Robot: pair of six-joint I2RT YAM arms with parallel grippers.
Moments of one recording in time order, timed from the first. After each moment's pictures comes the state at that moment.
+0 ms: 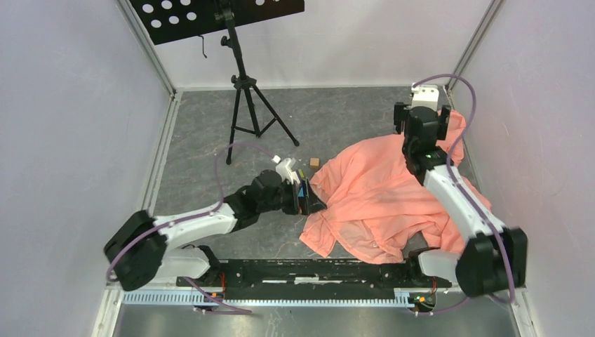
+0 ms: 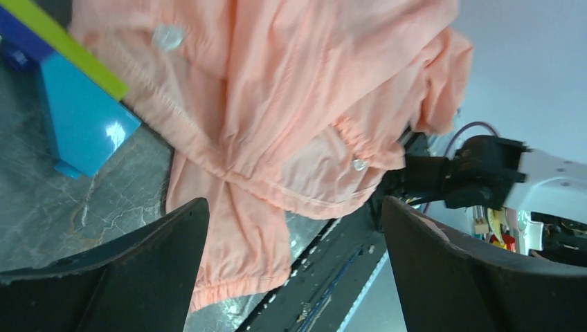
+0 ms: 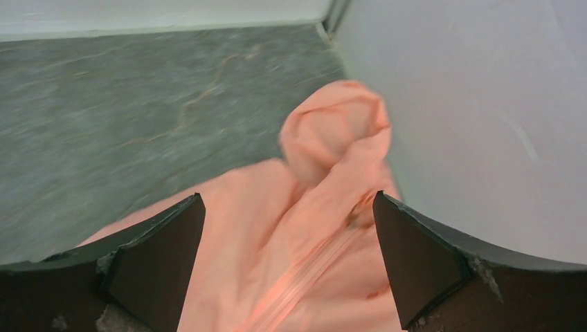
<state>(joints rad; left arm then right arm) -0.87 1.32 0.53 0.28 0.24 -0.84 0.16 1.31 0.93 0.13 0.62 -0.15</state>
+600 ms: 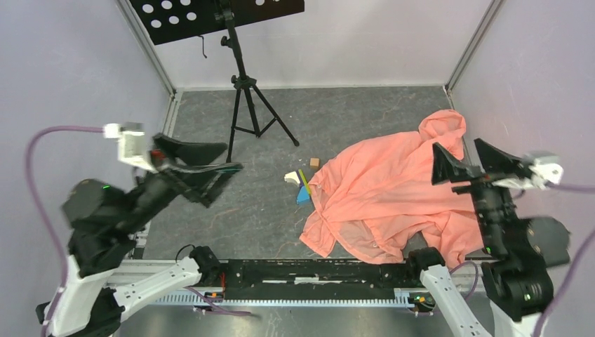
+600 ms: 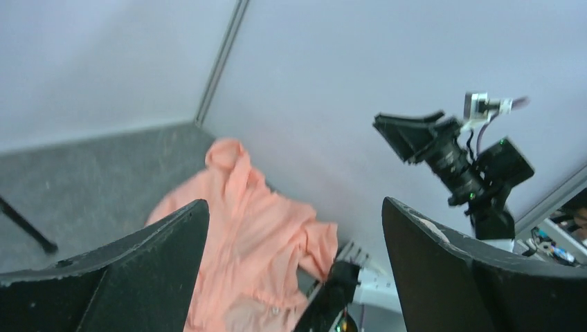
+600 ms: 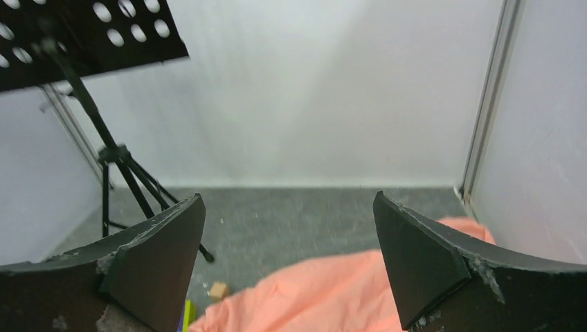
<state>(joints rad) -0.87 0.62 1.30 -0.46 0.00 -0.52 0.20 0.45 1.17 -0.49 0.06 0.13</state>
